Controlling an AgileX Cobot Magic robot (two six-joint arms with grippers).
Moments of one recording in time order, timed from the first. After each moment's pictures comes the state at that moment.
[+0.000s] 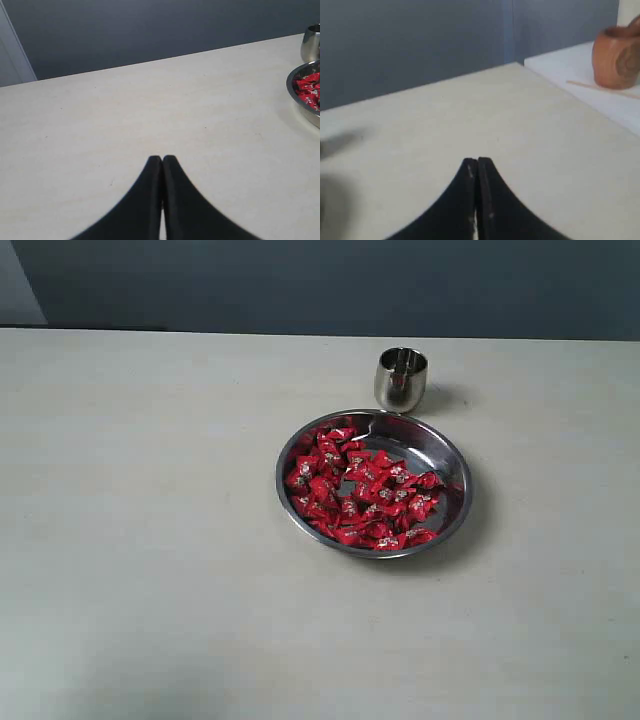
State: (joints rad) left arm -0.06 0.00 0.00 0.14 0.31 -0.05; right arm -0.37 0.00 0.00 0.13 0.30 0.00
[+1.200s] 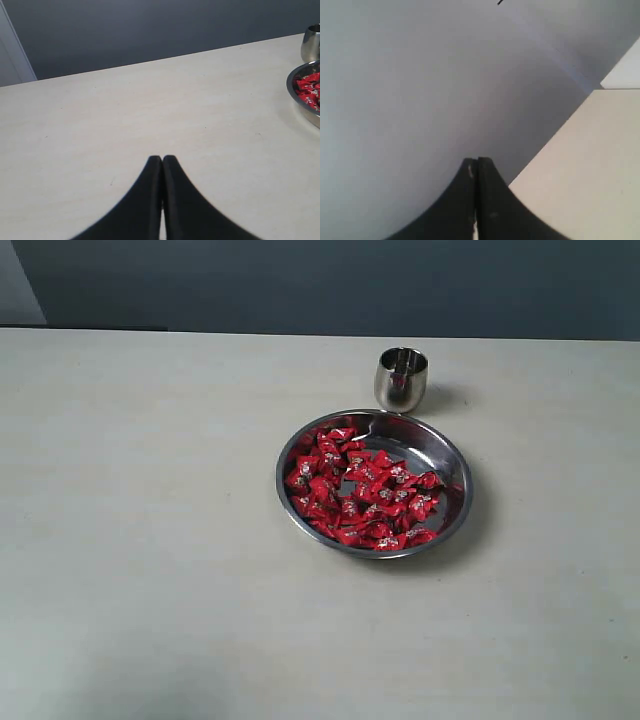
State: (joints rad) left arm -0.06 0.00 0.00 0.14 0.31 -0.05; right arm -0.33 0.10 -0.13 0.73 0.08 0.07
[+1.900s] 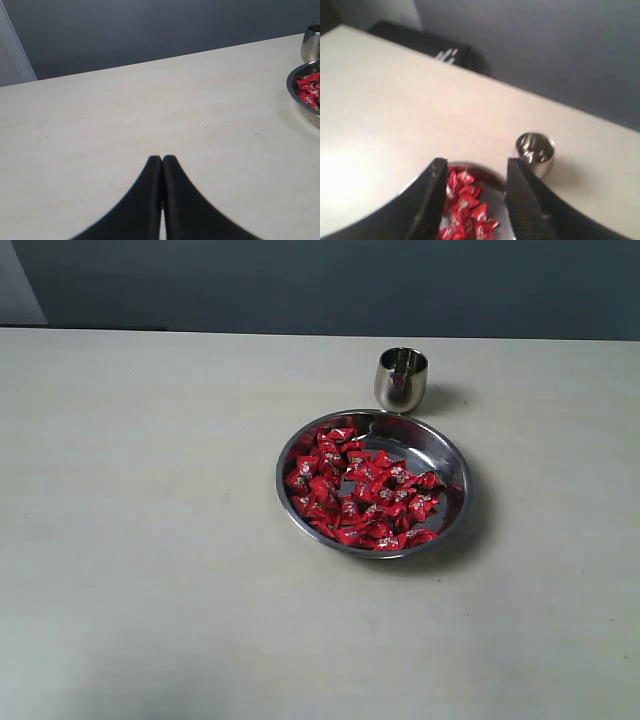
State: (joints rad) left arm -0.06 0.00 0.00 0.14 0.31 -0.05; right arm 0.10 1.41 -1.31 0.73 0.78 -0.74
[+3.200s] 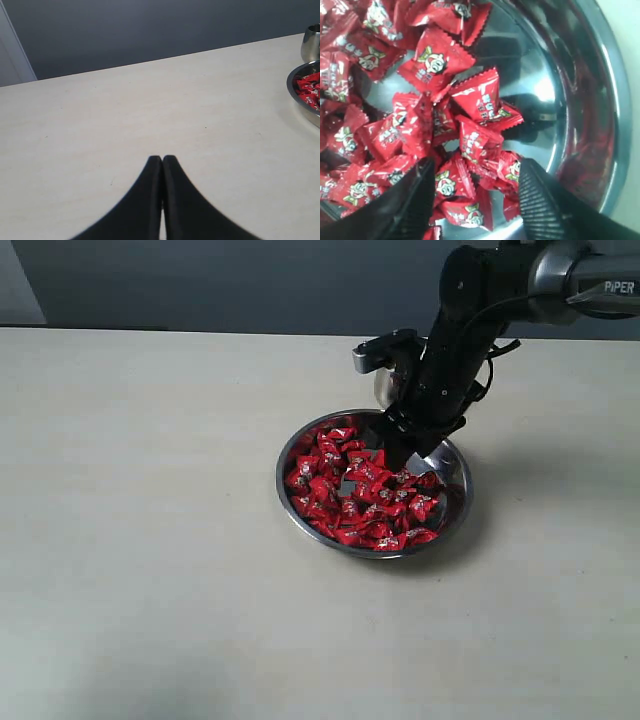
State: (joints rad) left arm -0.06 0.00 0.00 0.14 0.31 -0.05; right arm 0.36 2.15 -1.58 0.18 1.00 -0.38
